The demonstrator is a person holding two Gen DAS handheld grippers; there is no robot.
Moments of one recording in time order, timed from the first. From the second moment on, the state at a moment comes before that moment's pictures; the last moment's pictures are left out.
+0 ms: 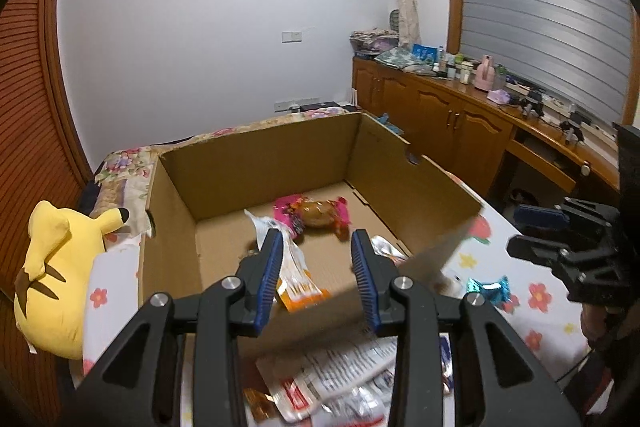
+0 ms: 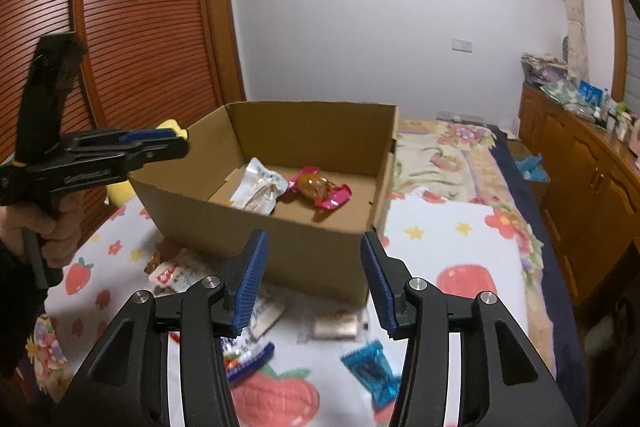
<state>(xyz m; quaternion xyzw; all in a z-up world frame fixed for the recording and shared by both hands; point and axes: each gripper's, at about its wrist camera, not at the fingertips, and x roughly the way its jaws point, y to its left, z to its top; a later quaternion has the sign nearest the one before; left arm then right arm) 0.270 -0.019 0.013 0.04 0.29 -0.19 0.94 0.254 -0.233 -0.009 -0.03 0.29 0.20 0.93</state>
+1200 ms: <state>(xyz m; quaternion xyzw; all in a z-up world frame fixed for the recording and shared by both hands) 0.195 -0.017 -0.098 0.05 0.38 -0.17 0.91 0.212 -0.271 -0.062 -0.06 0.36 0.15 0.92</state>
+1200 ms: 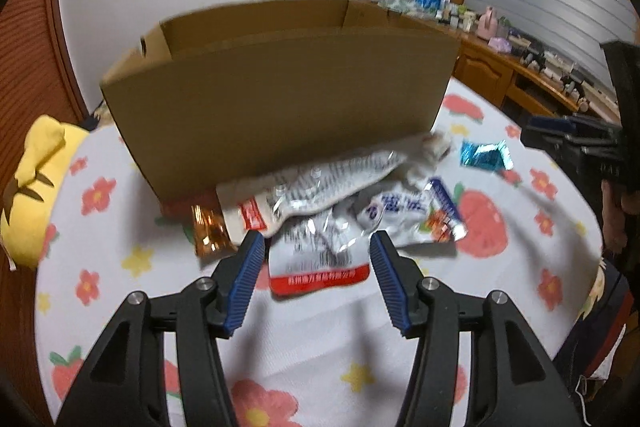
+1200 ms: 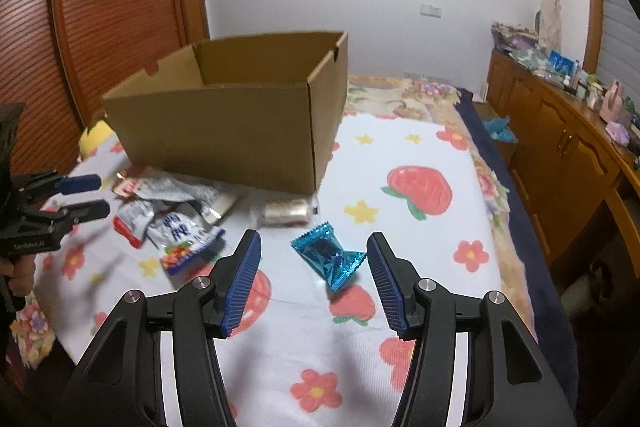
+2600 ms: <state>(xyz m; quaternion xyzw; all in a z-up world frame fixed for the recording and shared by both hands) 0.235 -0.026 -0.121 0.00 0.43 -0.16 0.89 0.199 -0.249 -0.123 -0.10 0.40 0.18 0.89</state>
